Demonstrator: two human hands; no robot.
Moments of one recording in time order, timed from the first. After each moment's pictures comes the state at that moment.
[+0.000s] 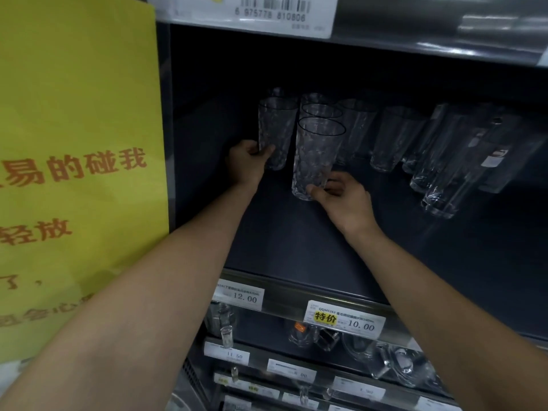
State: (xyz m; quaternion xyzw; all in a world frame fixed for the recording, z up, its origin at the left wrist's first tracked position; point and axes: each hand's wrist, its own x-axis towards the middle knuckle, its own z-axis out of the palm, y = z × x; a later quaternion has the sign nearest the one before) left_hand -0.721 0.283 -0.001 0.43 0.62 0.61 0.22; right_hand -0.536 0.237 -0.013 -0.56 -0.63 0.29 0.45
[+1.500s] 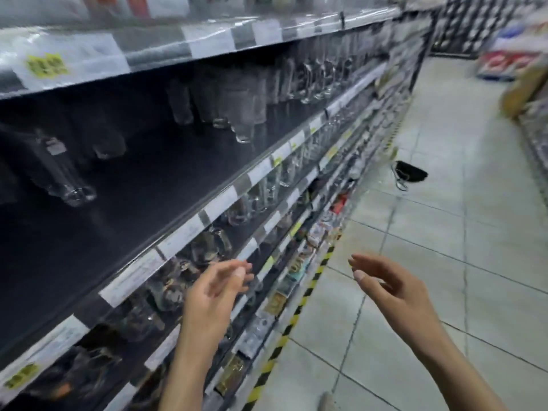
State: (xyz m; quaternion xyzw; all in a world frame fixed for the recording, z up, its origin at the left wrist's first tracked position) left_hand -0.464 -0.070 -0.027 0.69 0.24 0.28 0.62; right_hand -0.326 -0.297 -0.032 -0.76 -0.18 0.09 0.61
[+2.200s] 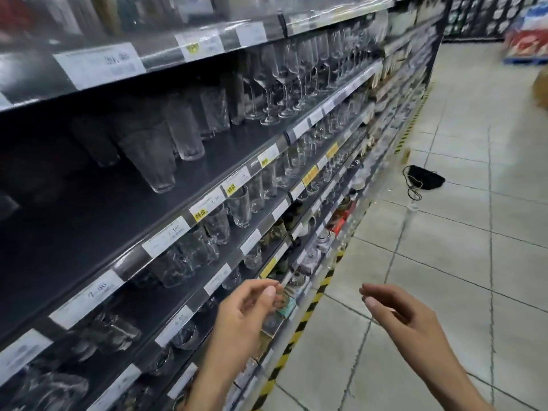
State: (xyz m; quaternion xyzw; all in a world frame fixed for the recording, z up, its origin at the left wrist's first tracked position) left_hand -0.178 -0.162 -0.033 0.73 0.25 0.18 0.61; right_hand -0.049 -0.375 -0.069 -0.75 -0.14 0.14 0.63
